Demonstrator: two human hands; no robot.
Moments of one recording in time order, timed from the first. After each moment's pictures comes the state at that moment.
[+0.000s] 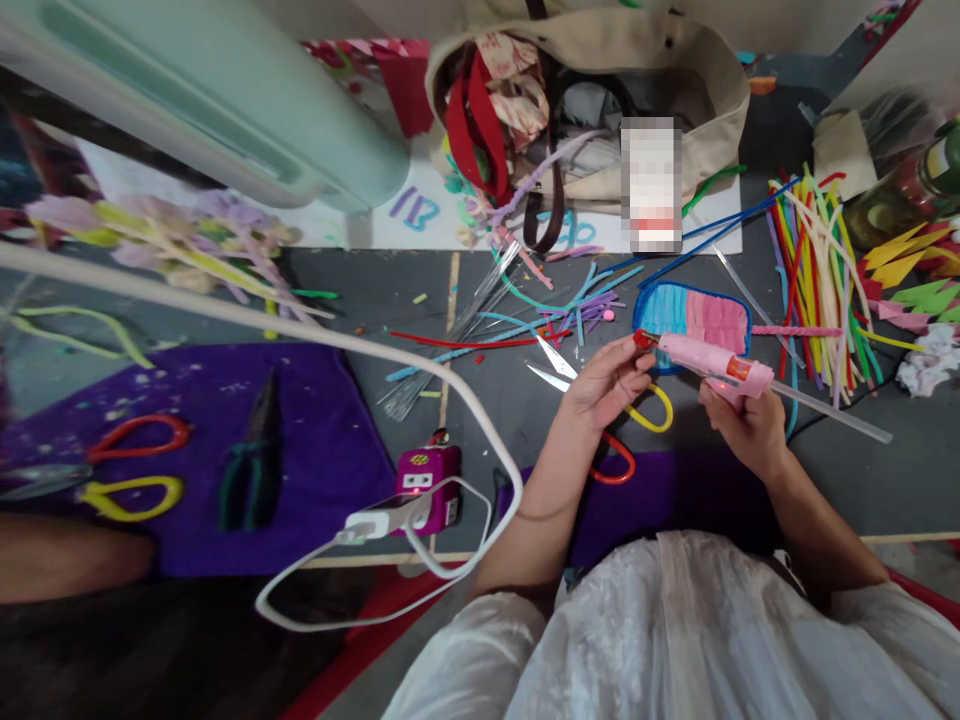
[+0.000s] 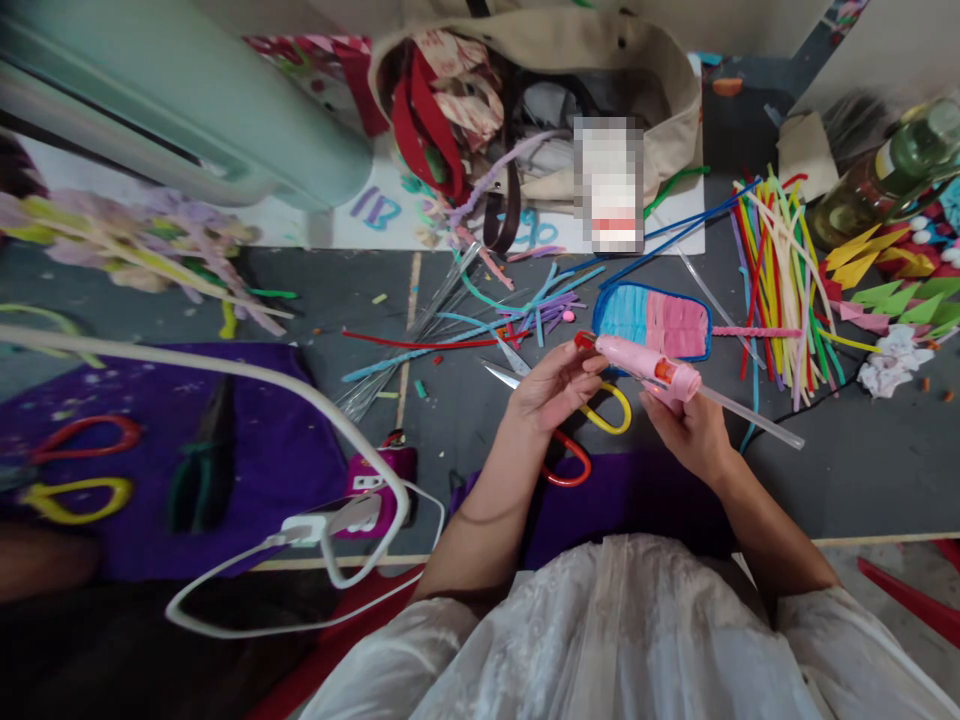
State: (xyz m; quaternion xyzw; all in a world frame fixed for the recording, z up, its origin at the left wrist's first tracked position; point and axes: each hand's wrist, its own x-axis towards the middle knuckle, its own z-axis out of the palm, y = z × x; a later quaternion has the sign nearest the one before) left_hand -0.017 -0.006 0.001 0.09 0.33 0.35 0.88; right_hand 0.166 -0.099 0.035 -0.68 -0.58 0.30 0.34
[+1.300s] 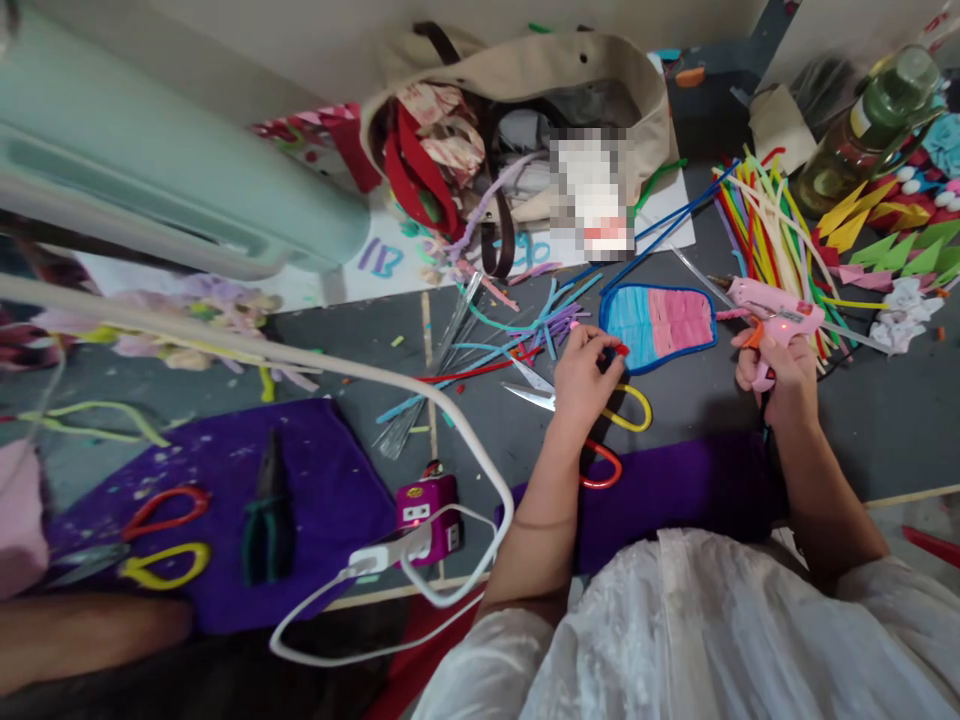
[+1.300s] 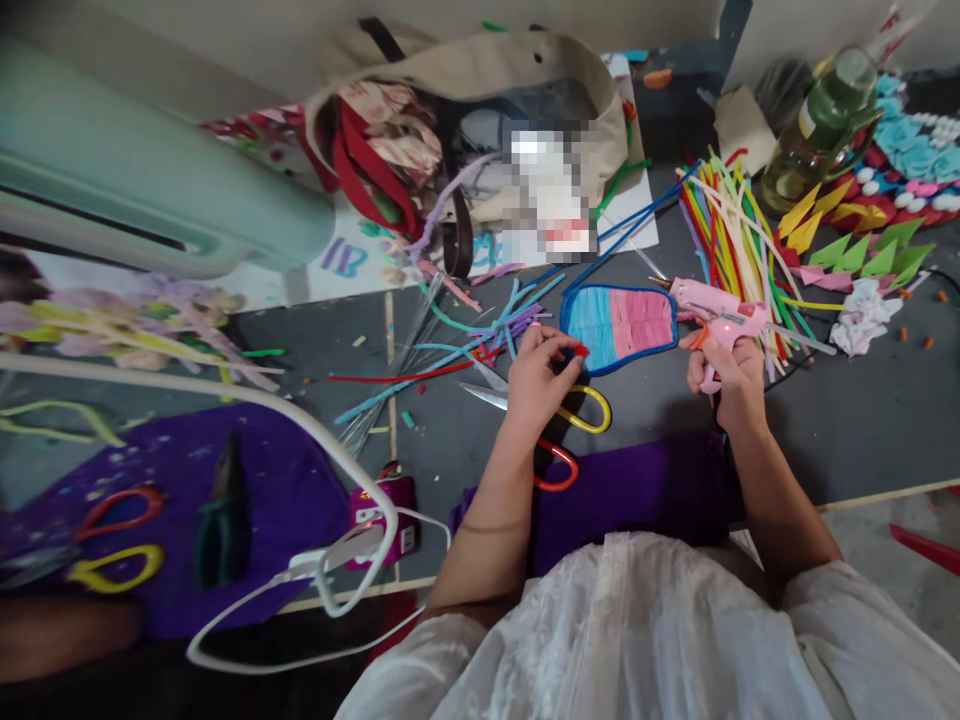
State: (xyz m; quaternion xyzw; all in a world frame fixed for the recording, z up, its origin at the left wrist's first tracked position) left_hand -0.013 -0.001 -0.029 0.77 0.50 0.25 0.31; right_hand 0.221 -0.096 0.019 -0.53 -0.28 0.47 0.65
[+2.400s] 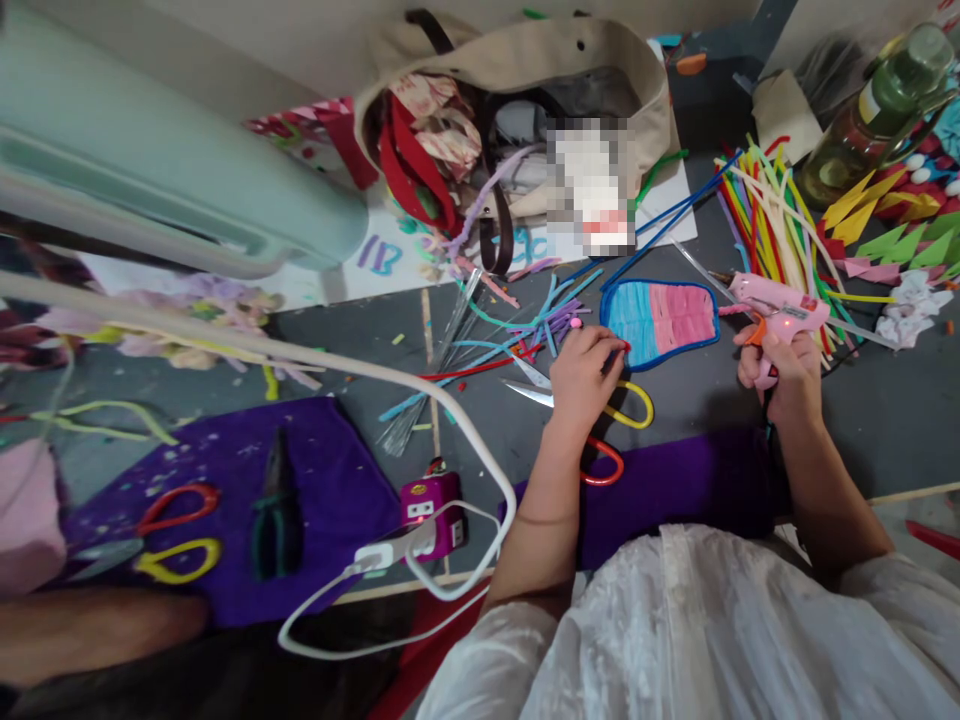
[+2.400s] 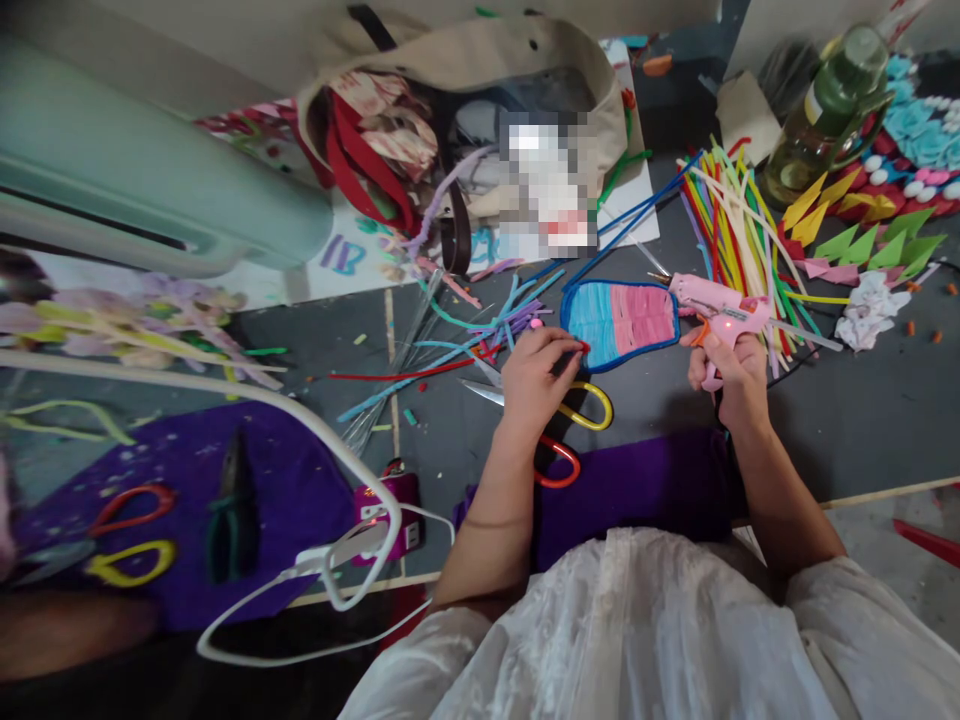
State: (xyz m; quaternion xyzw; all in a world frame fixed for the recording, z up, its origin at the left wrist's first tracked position) left_hand -0.018 -0.001 -0.024 0.85 0.42 0.26 0.20; right_hand 0.219 -0.097 0.023 -0.54 -0.28 0.48 0.63
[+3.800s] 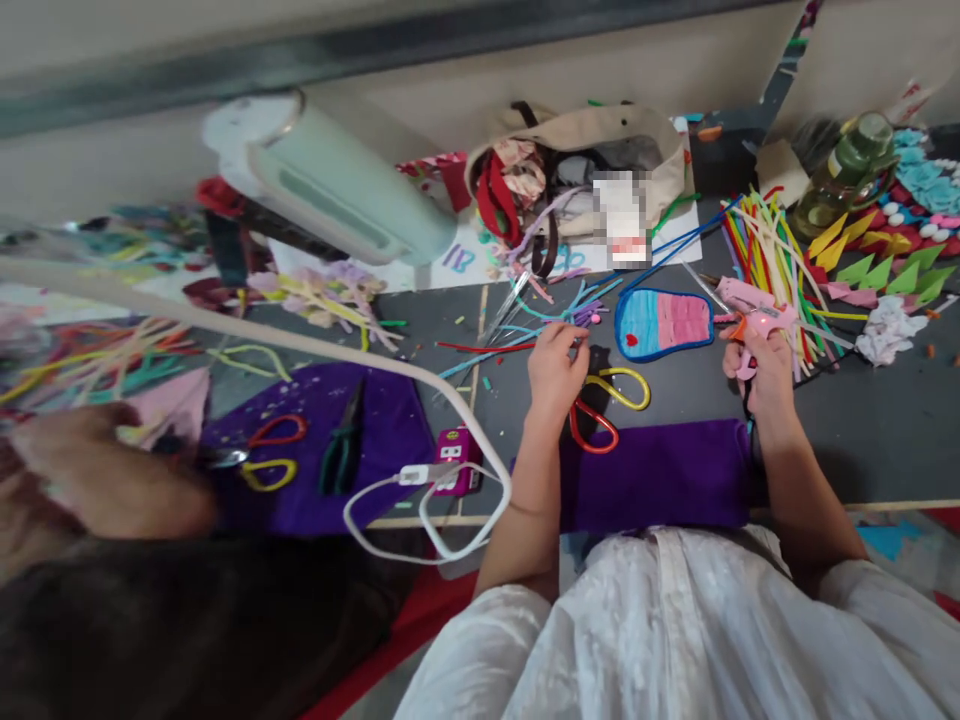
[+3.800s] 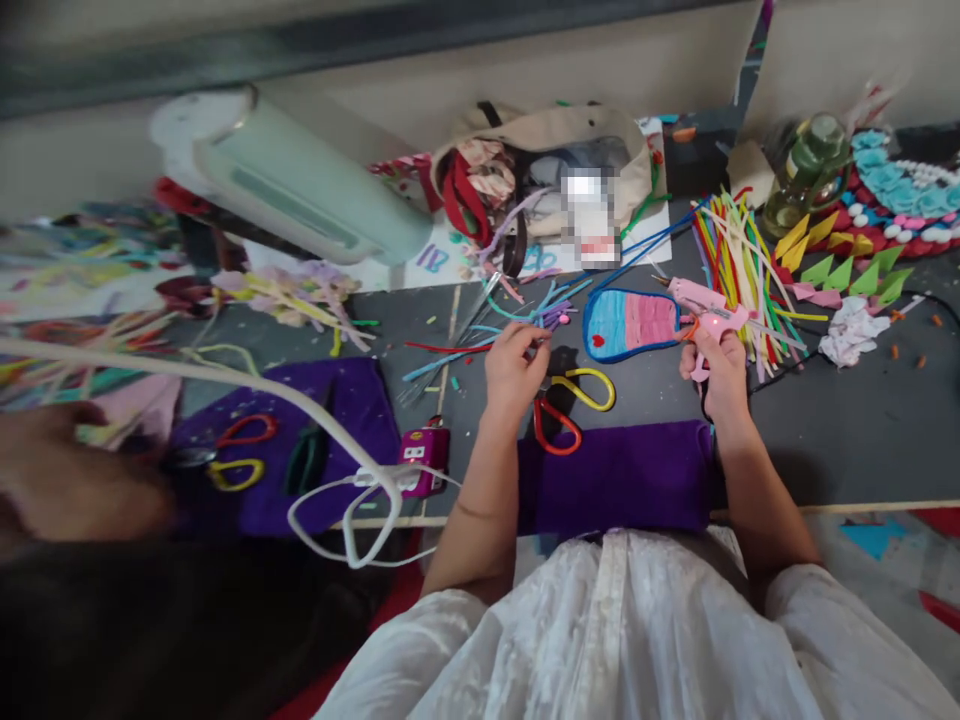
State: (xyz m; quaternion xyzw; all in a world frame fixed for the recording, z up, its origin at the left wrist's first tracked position) left_hand -0.043 -0.017 0.007 0.77 0.56 0.26 0.15; right_hand 0.225 -0.095 0.015 -0.44 -0.25 0.51 0.70
